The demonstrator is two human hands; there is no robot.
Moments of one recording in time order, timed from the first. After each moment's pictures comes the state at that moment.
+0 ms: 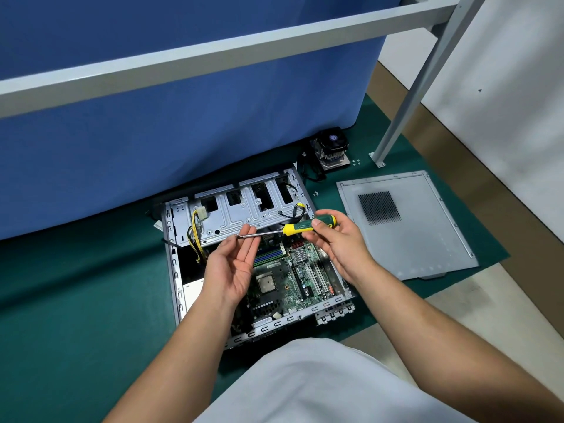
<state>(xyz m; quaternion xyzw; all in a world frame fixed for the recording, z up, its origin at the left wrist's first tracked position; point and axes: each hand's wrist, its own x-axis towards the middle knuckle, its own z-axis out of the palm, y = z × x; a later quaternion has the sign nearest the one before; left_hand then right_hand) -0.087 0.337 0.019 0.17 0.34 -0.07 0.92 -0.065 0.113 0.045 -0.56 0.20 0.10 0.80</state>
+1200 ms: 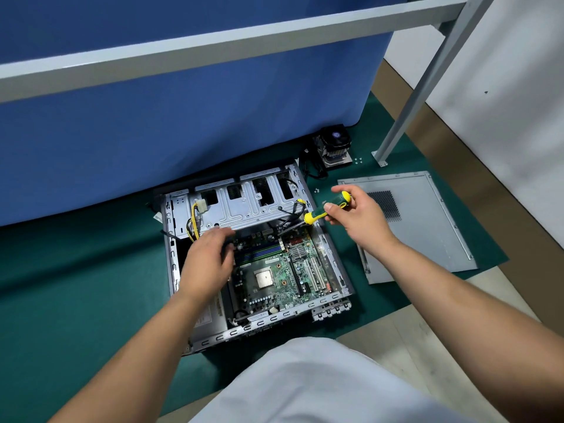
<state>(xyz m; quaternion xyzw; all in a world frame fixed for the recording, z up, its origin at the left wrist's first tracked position) -0.097 0.390 -0.011 0.95 -0.01 0.01 0.30 -0.033 0.068 0.056 -0.81 0.04 0.06 0.59</state>
